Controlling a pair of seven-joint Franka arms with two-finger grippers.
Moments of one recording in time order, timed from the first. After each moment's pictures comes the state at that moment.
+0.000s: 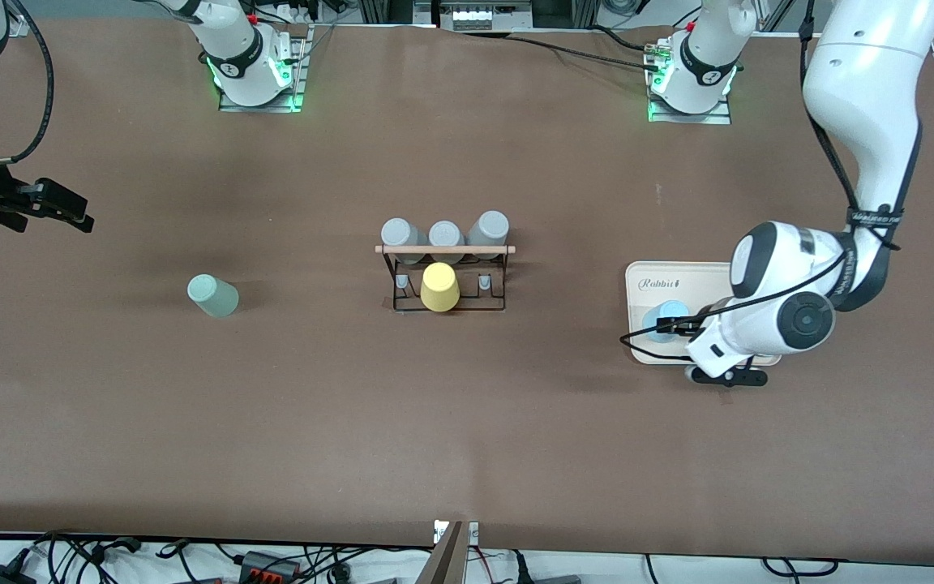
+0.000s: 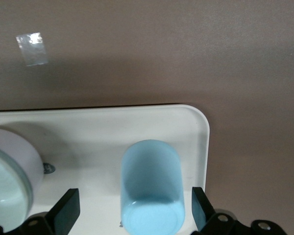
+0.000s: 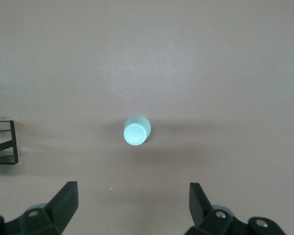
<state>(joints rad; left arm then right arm) 0.02 0.63 -0.21 -1.62 0.06 2.02 -0.17 0.01 0.02 -0.06 -1.69 0.02 1.73 -0.05</state>
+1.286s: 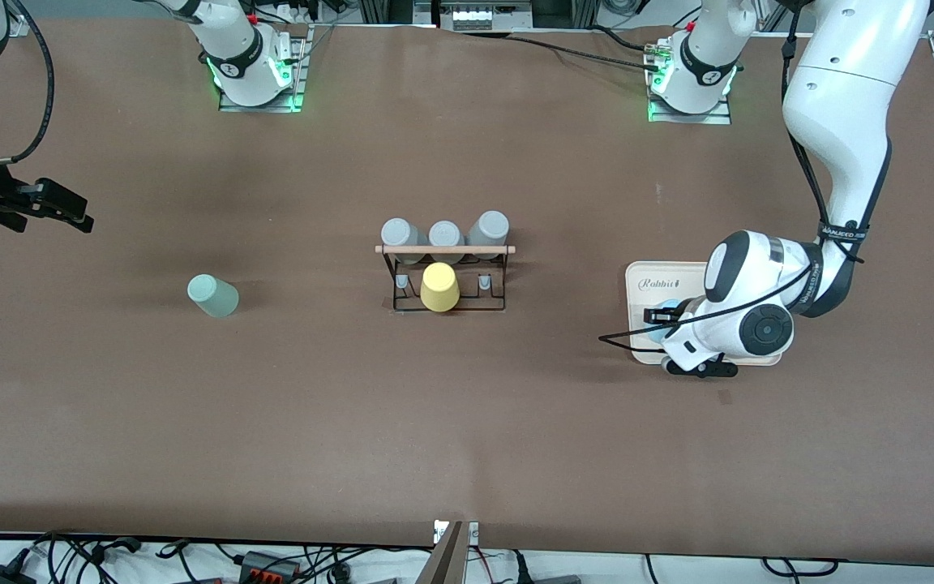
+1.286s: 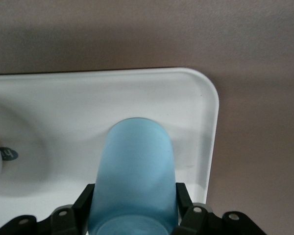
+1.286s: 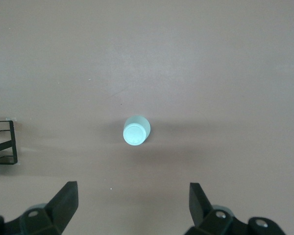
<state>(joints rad) 0.01 0.68 -0.21 -1.64 0.06 1.97 -0.19 0.01 0.02 -0.06 -1.69 0.01 1.73 -0.05</state>
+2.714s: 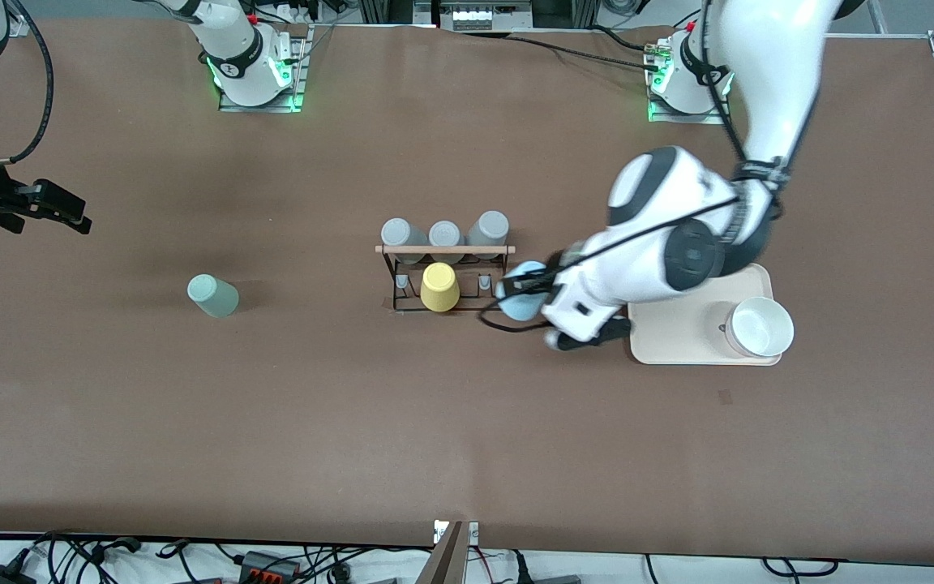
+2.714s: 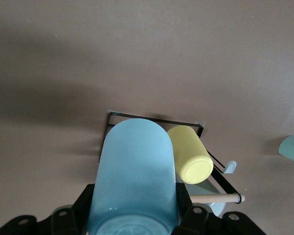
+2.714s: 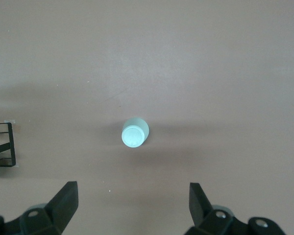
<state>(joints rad) -0.32 0.65 -0.25 -1.25 -0.33 1.86 -0.70 0.01 0.02 -0.07 -1.69 0.01 1.74 -0.05</state>
